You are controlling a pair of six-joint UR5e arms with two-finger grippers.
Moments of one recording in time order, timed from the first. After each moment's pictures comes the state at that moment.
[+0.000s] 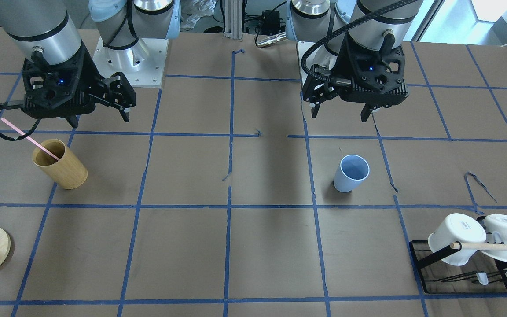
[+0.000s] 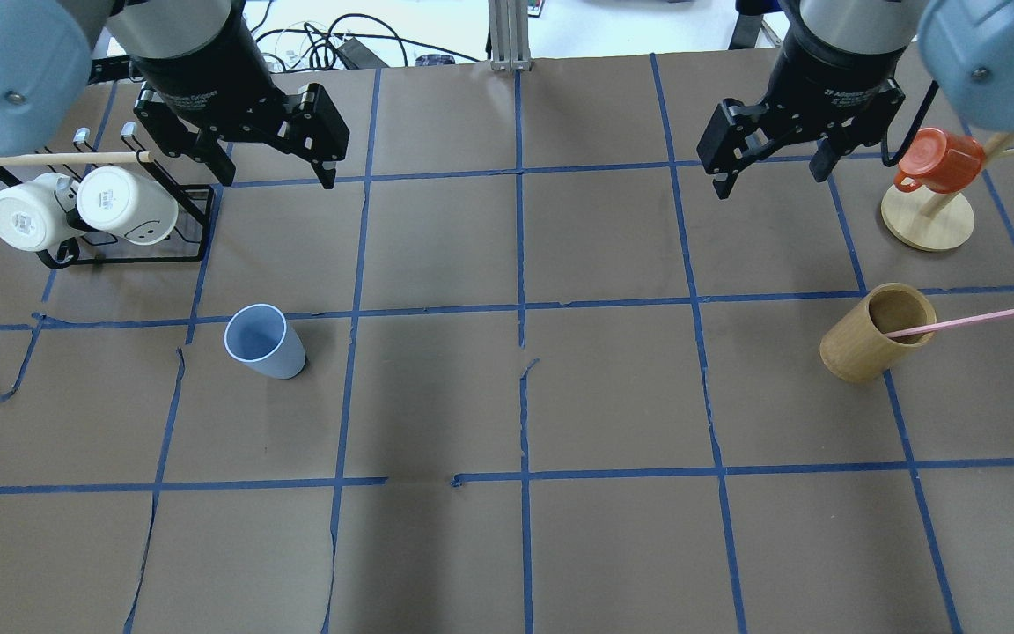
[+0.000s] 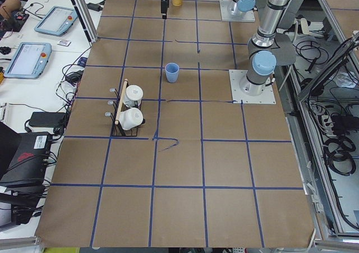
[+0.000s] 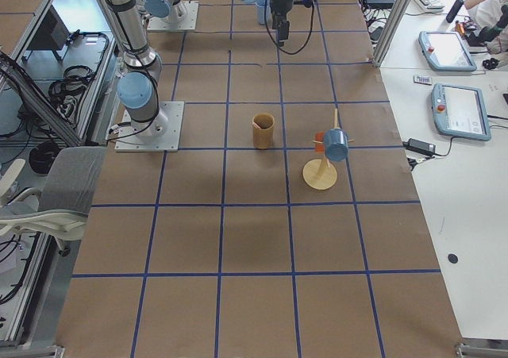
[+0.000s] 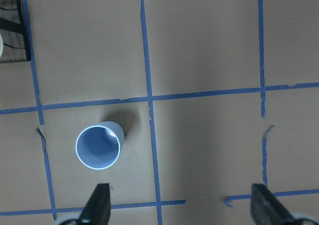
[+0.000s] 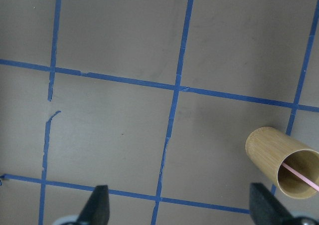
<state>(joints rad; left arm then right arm) -1.65 -1.63 -1.44 -1.60 1.58 -0.01 1.57 -1.52 1.52 -1.56 -1.56 -0.16</state>
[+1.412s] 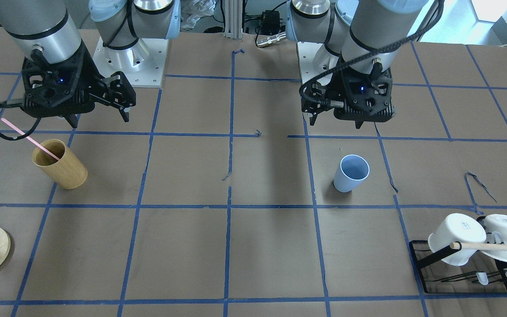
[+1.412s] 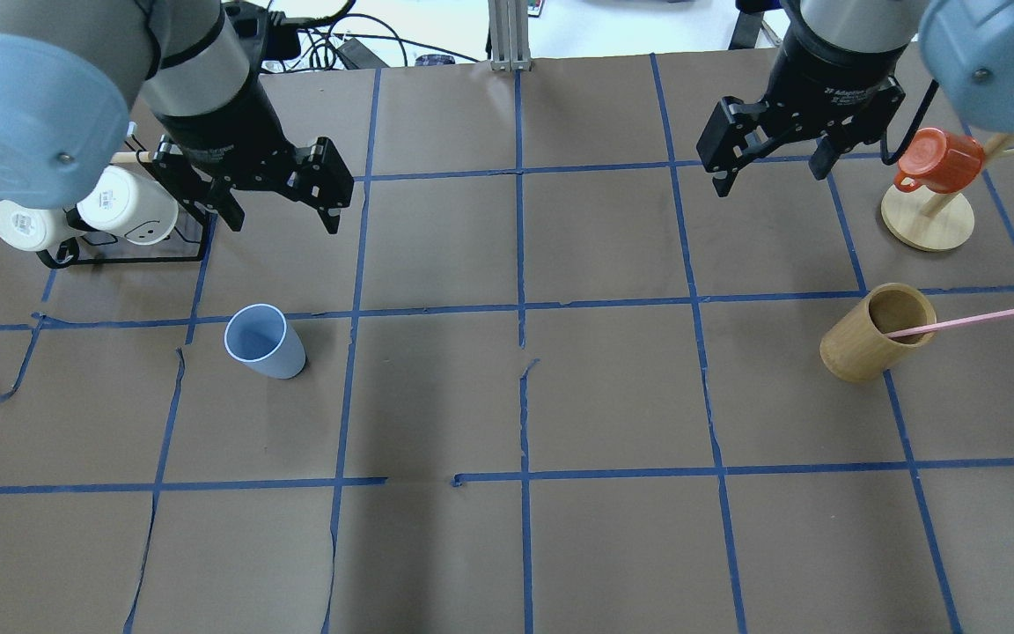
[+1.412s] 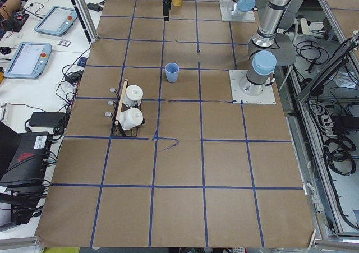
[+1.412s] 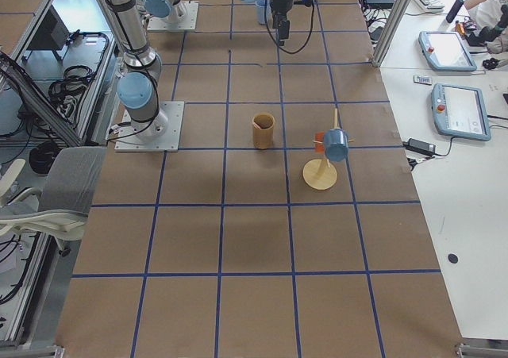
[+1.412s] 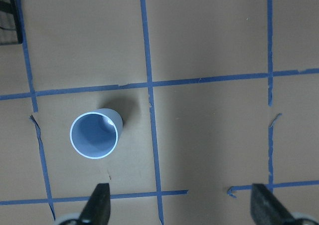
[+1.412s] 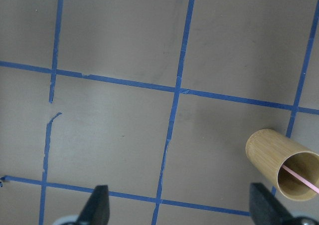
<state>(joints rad) -1.62 -1.62 -1.61 -1.52 1.59 -0.01 1.57 -1.52 1.52 -1.57 -1.56 -0.16</state>
